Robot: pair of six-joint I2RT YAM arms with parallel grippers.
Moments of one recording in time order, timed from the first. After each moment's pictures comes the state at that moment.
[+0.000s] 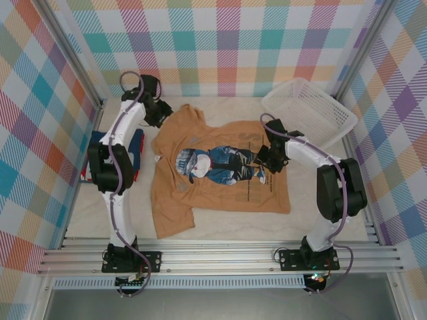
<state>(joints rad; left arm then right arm) -0.12 2.16 2.06 -0.93 0.12 -0.92 0.32 1.73 1.20 -0.73 -0.15 0.79</state>
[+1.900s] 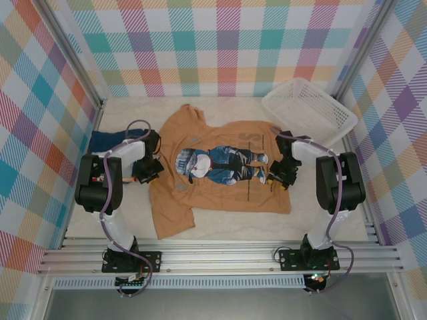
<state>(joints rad) -0.14 1.83 1.16 -0.89 -0.12 -0.74 0.19 1.81 1.12 -0.92 -0.15 0.71</state>
